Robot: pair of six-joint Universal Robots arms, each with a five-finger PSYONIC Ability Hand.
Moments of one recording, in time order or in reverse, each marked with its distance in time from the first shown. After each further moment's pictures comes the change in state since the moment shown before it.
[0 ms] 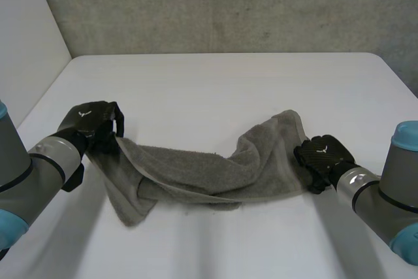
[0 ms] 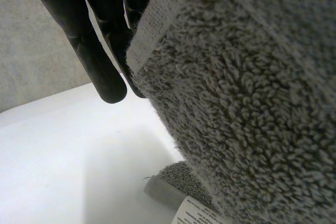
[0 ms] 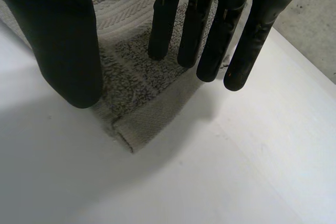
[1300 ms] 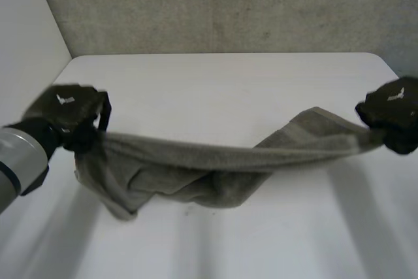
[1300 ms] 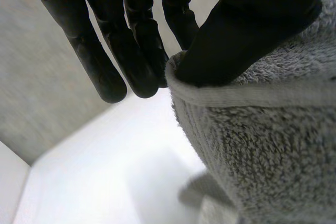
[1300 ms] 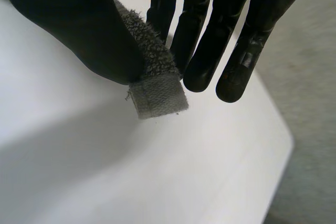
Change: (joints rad) left arm -0.015 0.313 0.004 -0.304 0.015 0.272; right arm -0.132 -0.444 -0.328 0.842 0.020 -0.298; left_hand 0.000 0.001 0.001 0.000 0.000; right_hand 0.366 0.478 0.480 0.492 0.480
